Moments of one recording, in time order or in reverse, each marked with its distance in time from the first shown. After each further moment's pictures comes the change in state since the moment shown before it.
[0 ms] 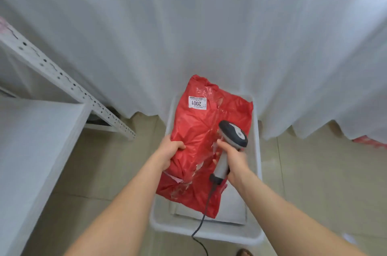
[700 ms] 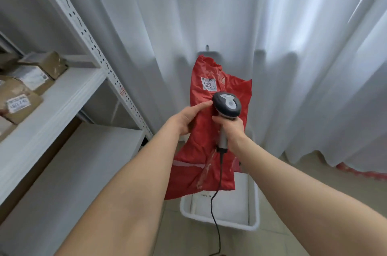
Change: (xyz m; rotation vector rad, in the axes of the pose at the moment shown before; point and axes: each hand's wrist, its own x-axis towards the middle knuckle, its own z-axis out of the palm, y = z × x) left_hand -0.335 0.243 -0.053 -0.058 -0.297 0.155; right_hand -0.333 -0.169 0.089 -0.135 -0.183 -0.370
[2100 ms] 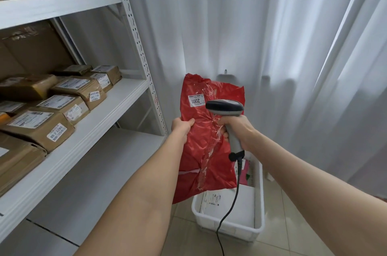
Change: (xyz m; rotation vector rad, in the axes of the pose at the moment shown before) left_hand -0.155 -0.053 -0.047 -0.040 0.645 0.243; right_hand -0.192 -0.033 0.006 -0.356 -0.367 -0.110
